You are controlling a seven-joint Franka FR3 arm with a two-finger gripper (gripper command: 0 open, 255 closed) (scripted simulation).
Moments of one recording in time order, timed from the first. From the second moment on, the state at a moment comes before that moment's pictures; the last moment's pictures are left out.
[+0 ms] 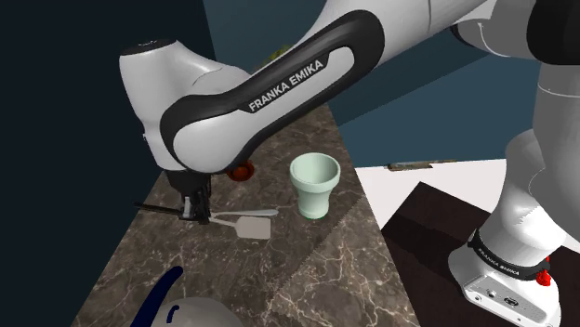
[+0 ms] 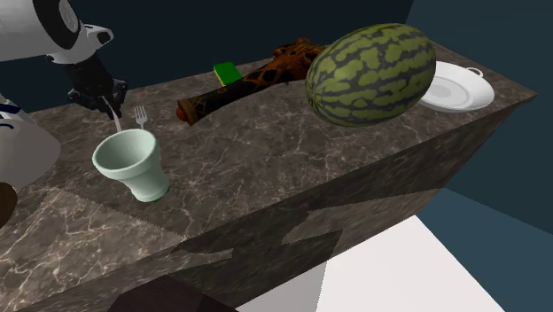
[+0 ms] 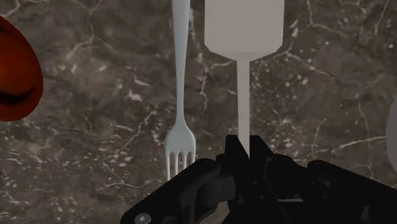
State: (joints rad) arm 0.58 0.41 0.19 -1.66 -0.08 2.12 -0.03
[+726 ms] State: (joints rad) arm 0.59 0.44 0.18 -1.69 -0.09 2.19 -0.03
